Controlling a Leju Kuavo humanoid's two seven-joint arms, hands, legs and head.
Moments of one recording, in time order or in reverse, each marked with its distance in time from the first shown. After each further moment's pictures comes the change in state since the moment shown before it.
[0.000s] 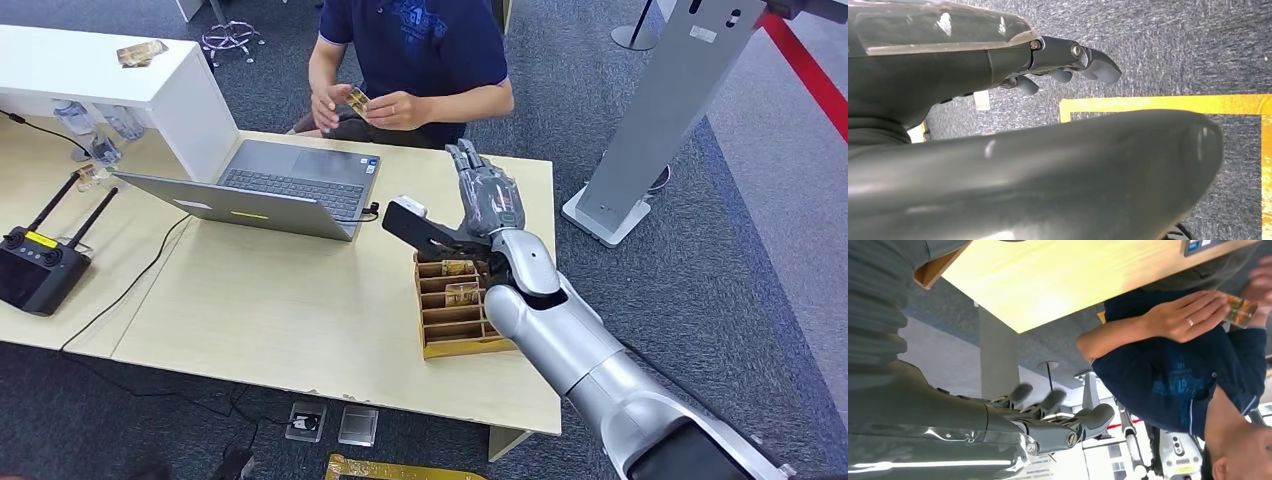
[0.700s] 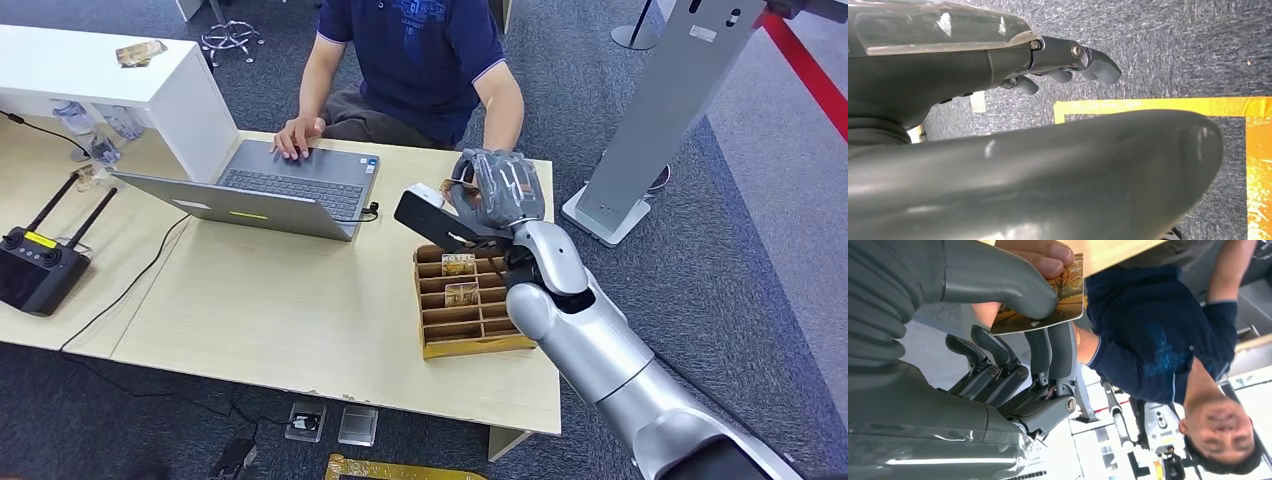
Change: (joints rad) left arm -0.034 -0.001 0.013 0.000 -0.034 0.009 0.023; right arm 0.041 -0.085 -0.053 -0.225 0.029 0.064 0.007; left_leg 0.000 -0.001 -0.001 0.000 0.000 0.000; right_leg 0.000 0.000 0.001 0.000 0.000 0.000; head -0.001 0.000
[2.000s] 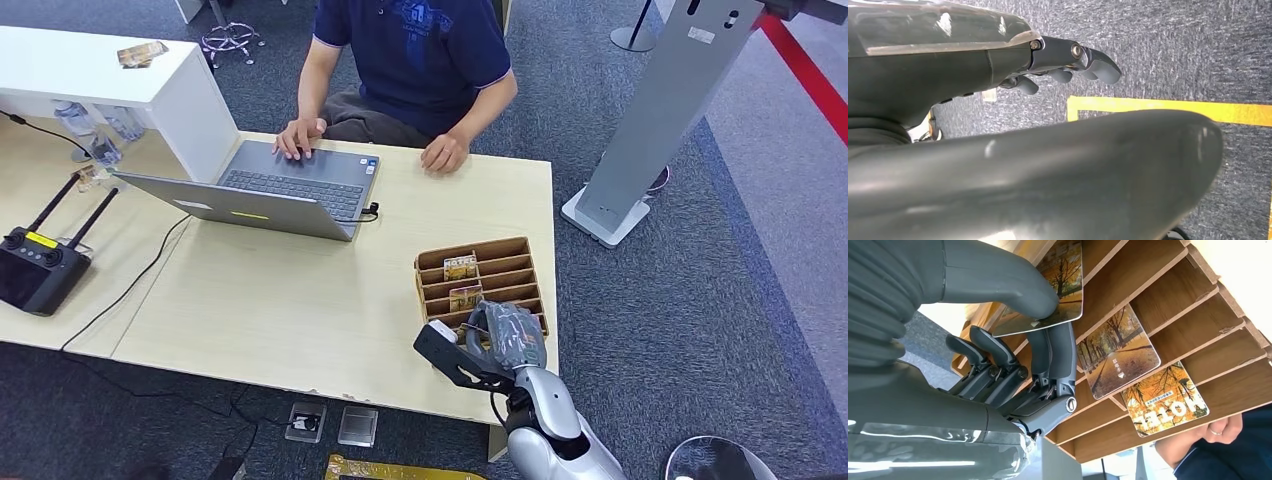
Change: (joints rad) left arm 0.055 0.006 0.030 0.000 0.044 0.007 -0.009; right arm 0.515 -0.102 -0.053 -0.245 0.109 0.041 0.179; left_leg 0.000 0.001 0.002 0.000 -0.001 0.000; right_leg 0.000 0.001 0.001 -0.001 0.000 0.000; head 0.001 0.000
